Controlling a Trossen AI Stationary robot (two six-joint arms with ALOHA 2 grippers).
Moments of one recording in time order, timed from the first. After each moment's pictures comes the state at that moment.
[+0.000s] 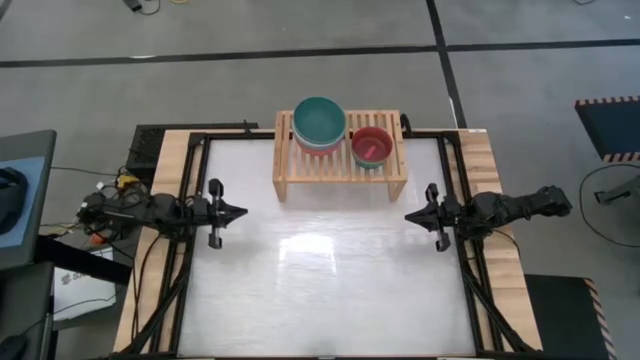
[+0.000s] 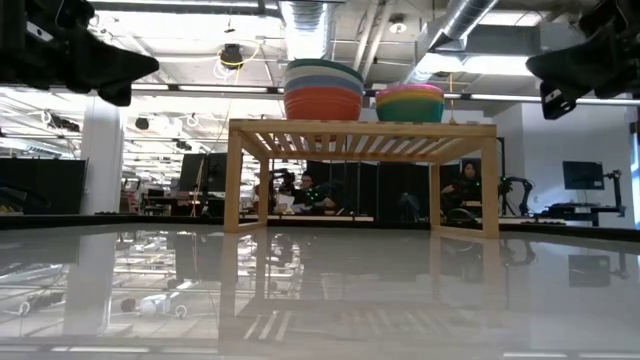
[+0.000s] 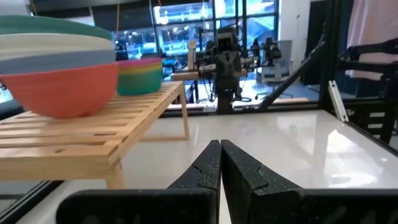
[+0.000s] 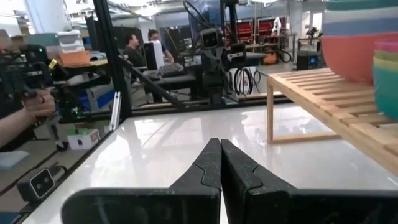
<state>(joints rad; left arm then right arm) -0.16 0.00 0.05 0.07 -0.26 0.11 0.23 0.00 0.09 -0.03 0.21 0.11</state>
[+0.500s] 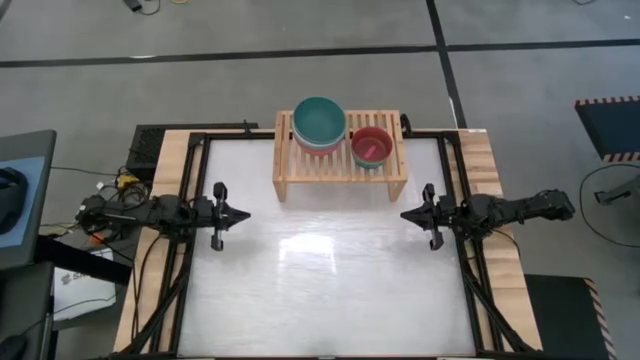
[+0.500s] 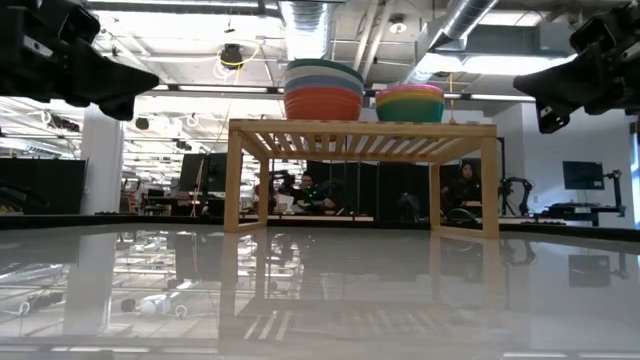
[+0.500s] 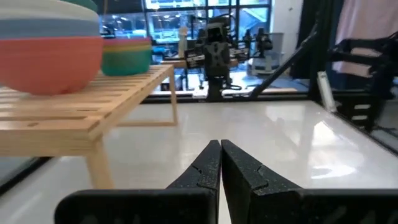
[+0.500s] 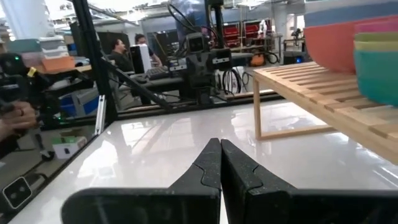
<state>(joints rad) -0.12 0.00 0.01 0.07 -0.19 0.05 0.18 0.02 0.01 0.06 0.21 0.13</state>
